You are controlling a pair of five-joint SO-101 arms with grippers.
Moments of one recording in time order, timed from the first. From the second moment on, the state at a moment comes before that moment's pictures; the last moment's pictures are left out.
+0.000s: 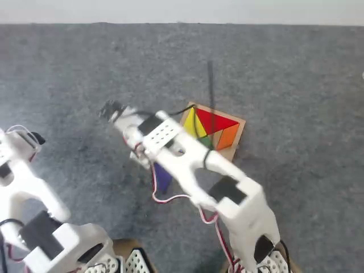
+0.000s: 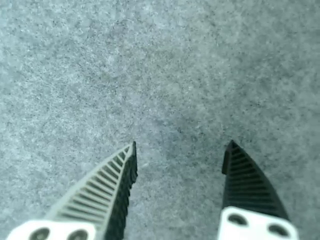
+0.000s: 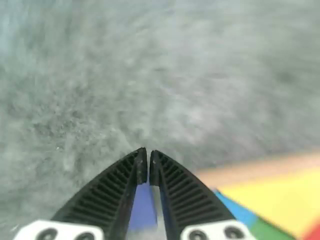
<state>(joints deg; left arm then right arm) -51.1 -4.5 29.1 55.6 9.5 -48.8 25.3 -9.3 67.3 9.2</state>
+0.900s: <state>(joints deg) -48.3 -4.5 31.0 55.6 9.5 -51.4 -0.7 23.5 55.6 -9.2</state>
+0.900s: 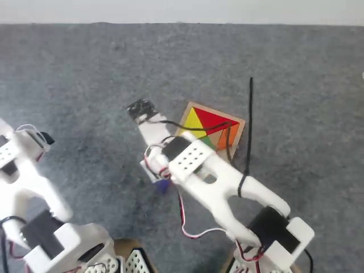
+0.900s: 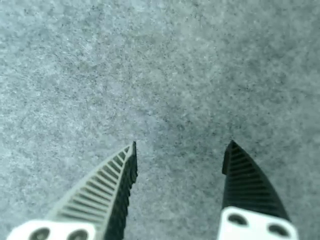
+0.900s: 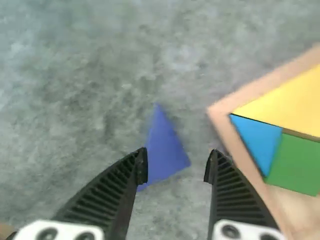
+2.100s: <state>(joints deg) -48.3 -4.5 31.0 55.6 9.5 -55.4 6.5 24.4 54.0 -9.2</state>
